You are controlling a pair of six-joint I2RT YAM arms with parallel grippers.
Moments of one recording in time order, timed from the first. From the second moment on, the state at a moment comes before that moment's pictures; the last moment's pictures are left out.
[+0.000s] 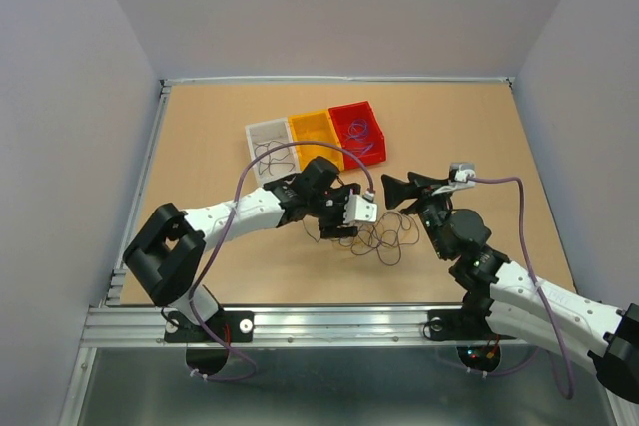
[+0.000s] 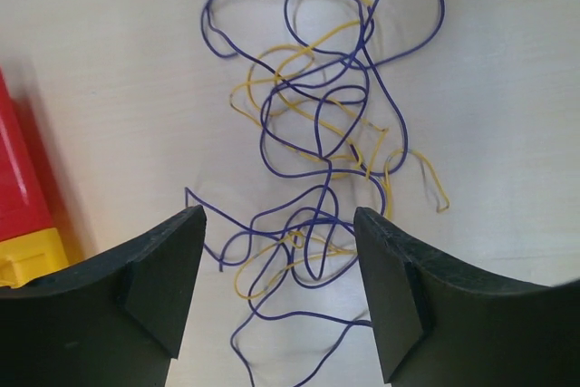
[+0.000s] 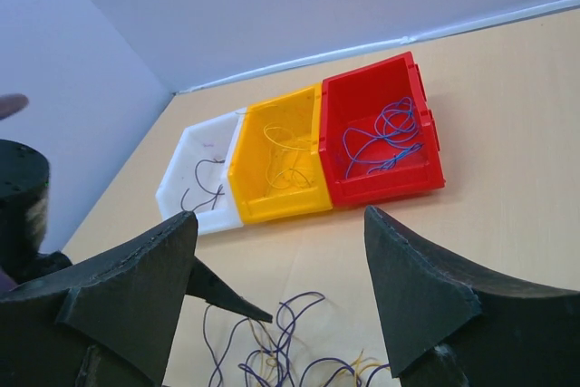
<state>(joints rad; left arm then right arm) -0.84 1.53 0.97 -0.24 0.46 0.76 0.83 0.75 0.36 0.52 0.53 0.40</state>
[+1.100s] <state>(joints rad) -0.84 1.18 1.24 -0.39 0.59 0.61 0.83 0.65 0.21 0.82 0.07 0.27</state>
